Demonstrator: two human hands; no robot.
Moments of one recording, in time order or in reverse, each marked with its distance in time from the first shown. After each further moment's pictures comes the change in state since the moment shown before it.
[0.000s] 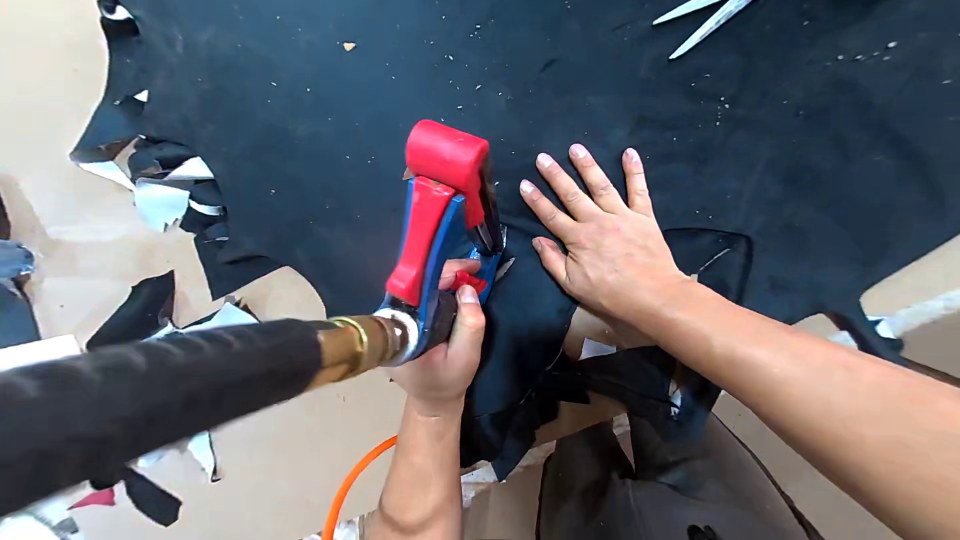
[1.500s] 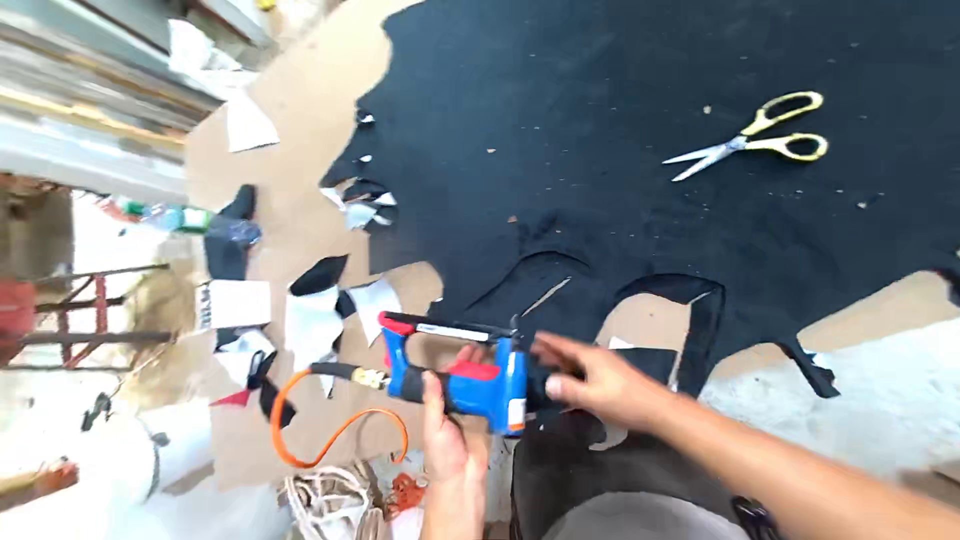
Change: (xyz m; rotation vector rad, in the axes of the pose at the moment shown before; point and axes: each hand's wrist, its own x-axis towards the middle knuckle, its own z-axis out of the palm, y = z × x) left_hand -0.069 0.145 -0.106 -0.837 0.621 -0.941; right_hand -0.094 -0.117 -0.081 1.130 -0.450 0.047
